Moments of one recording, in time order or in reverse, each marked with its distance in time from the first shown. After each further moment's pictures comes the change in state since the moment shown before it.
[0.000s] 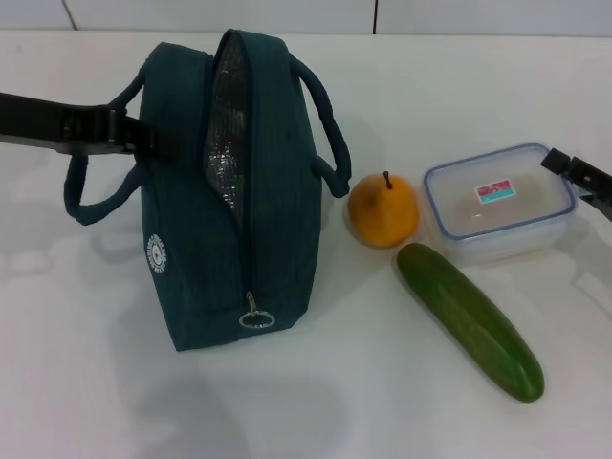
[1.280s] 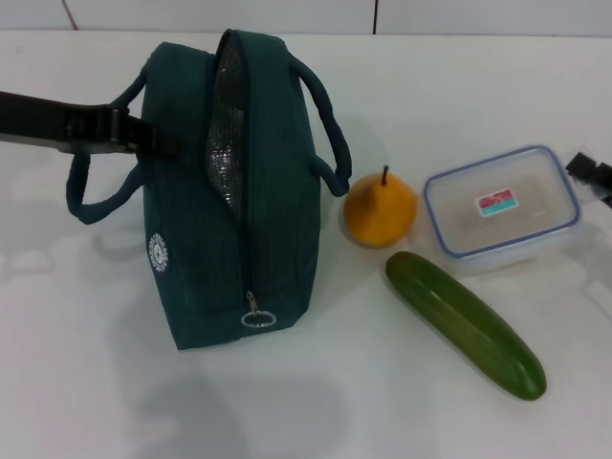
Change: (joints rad) left arm -0.003 0.001 0.006 -0.009 0.002 -0.010 0.002; right arm -0.043 0.005 0.001 -0.004 0.055 -0.067 0.011
